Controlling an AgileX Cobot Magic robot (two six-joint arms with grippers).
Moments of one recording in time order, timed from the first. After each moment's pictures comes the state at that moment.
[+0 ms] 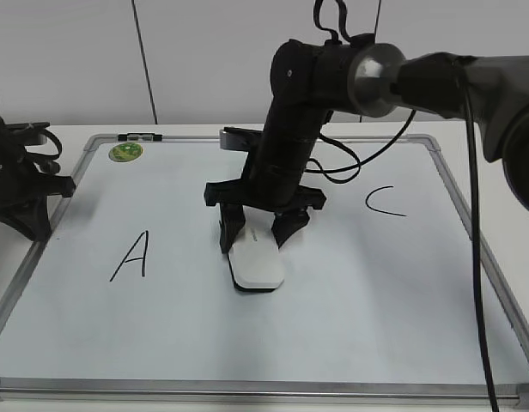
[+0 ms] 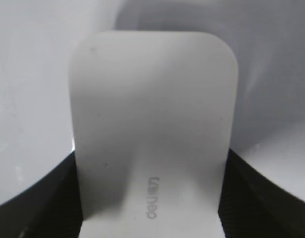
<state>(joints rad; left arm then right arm) -0.01 2.15 -1.48 -0.12 0.91 0.01 0.52 2.37 -1.99 0.35 1.22 0.10</state>
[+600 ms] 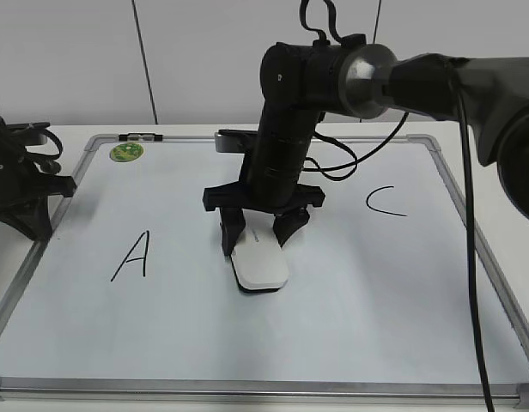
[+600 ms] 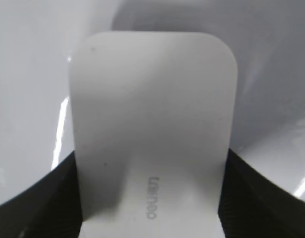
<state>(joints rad) -0.01 2.15 -1.48 -0.12 0.91 0.01 0.53 2.38 -2.00 0.26 1.22 0.12</state>
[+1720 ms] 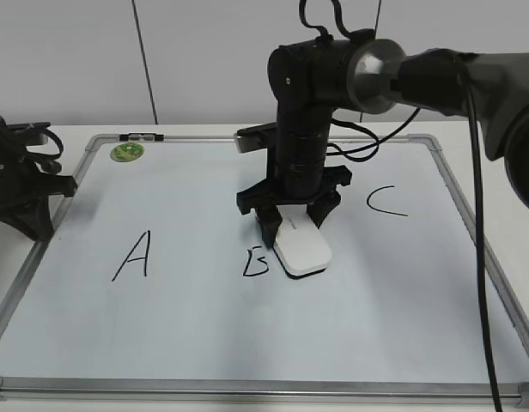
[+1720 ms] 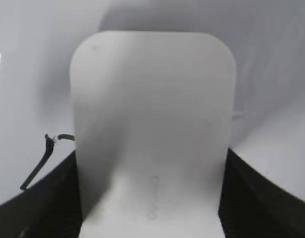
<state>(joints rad) -0.01 2.15 -1.48 -0.13 0.91 0.01 0.52 2.37 -2.00 0.03 1.24 0.08</state>
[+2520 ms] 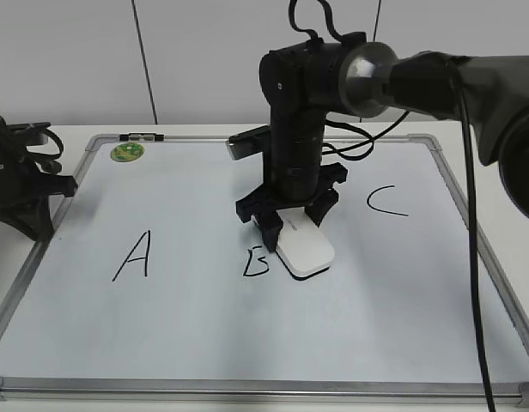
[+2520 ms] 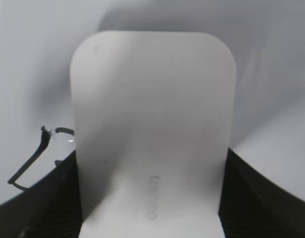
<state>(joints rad) -0.01 2.15 -1.48 -0.13 0.91 0.01 0.54 2.37 -2.00 0.00 1.24 0.02</state>
